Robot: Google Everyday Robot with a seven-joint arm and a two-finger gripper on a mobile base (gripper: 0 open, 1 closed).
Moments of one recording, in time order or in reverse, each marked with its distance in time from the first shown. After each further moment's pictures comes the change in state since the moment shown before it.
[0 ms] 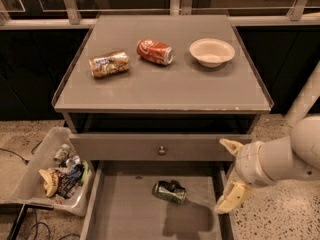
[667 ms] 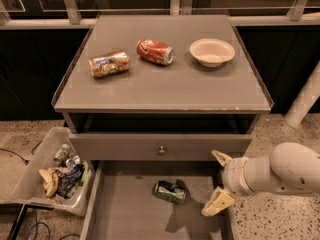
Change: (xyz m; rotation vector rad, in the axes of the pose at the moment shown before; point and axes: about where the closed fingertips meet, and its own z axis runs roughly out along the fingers) arm 0.038 -0.002 0.077 0.024 -0.066 0.058
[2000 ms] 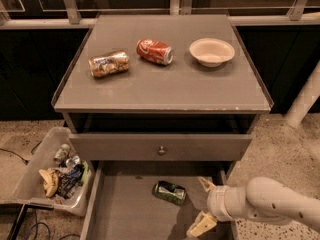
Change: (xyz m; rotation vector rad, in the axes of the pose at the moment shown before) arm 0.057 0.045 0.108 -0.054 -0.060 0.069
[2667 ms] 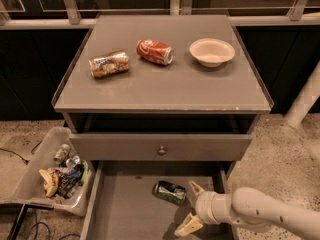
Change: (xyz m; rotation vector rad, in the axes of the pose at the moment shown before) arm 0.014 0.000 0.067 0.027 -0.078 0.020
